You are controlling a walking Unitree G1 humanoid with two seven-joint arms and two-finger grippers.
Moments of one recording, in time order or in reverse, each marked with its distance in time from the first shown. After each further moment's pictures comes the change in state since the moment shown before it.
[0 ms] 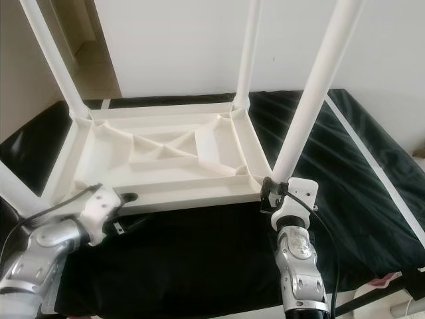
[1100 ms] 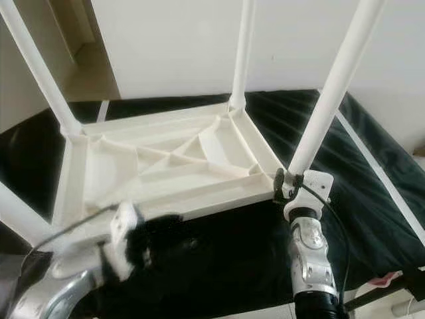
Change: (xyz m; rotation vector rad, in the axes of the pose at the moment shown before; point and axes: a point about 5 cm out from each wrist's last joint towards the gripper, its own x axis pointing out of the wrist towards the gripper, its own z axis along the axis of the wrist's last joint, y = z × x) left arm -0.013 -0.087 0.049 -0.262 -0.244 -0.285; right arm 0.013 -0.018 -0.002 0.019 -0.061 -0.038
